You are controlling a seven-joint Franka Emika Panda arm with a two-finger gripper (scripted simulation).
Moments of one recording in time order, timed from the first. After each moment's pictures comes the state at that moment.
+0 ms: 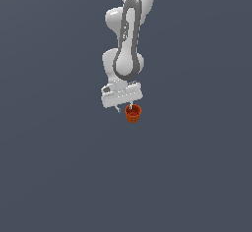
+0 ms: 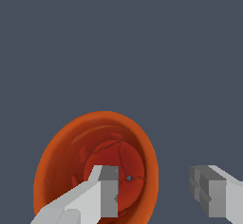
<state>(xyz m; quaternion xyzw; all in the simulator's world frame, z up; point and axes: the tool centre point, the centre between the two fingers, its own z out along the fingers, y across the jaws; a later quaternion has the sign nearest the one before) -0.097 -0.005 0.079 -0.95 -0.08 -0.27 0.10</state>
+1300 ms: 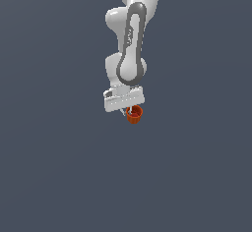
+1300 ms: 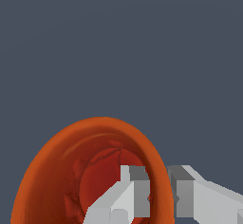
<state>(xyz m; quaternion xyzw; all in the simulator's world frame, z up) -0.077 0.007 0.069 -0.95 -0.08 -0.27 0.10</state>
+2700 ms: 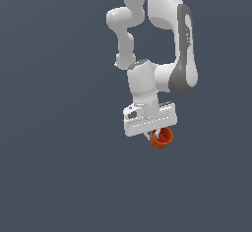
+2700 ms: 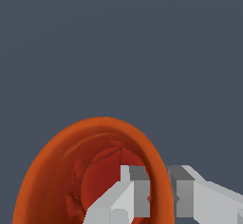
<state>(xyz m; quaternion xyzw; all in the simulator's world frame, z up) 0.083 0.106 0.134 -0.95 -0.08 -0.27 0.10</state>
